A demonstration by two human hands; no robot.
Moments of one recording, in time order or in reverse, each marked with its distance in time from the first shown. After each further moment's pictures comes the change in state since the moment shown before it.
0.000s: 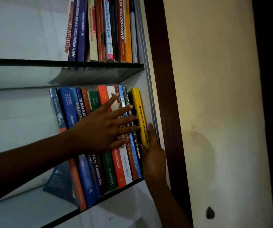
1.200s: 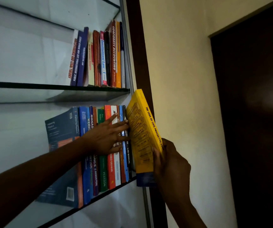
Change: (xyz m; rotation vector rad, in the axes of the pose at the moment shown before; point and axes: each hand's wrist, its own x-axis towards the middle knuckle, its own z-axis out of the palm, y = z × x) left_hand 0.028 0.005 -0.004 -0.172 -0.226 -0.032; right_hand -0.051 -0.071 -0.090 -0.509 0.316 -0.212
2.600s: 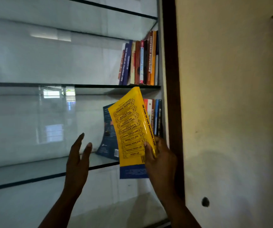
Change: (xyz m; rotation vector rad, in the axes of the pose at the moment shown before) left_hand -0.192 0.154 -0.117 -1.293 0.838 -1.543; right_hand -0.063 -0.075 -0.038 0.448 -0.188 0.015
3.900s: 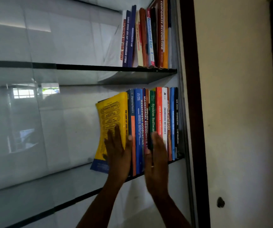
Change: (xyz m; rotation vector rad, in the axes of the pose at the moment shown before) left_hand 0.092 -0.108 0.109 0.121 -0.293 -0.043; right_hand 0.014 0.108 0.159 0.042 0.096 -0.109
